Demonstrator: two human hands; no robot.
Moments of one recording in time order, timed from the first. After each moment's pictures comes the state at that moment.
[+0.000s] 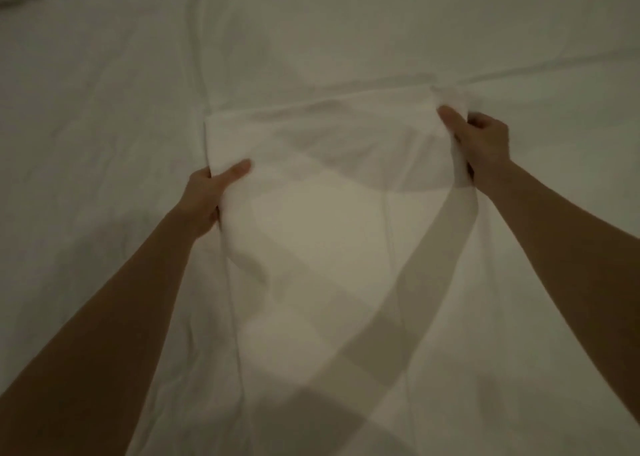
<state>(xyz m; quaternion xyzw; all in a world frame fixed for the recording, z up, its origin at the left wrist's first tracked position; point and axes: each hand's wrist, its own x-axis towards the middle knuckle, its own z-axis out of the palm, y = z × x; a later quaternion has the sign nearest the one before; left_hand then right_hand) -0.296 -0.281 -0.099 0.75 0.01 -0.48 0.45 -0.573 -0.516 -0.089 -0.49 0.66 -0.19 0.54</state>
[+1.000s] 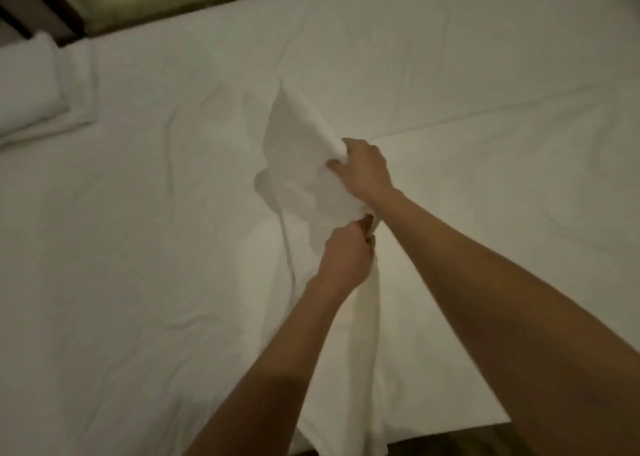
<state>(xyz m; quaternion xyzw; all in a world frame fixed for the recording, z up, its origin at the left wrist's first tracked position) -0.669 -0.376 0.072 0.79 -0.45 -0.37 0.17 -0.672 -0.496 0.077 -0.80 0.48 -0.08 0.36</state>
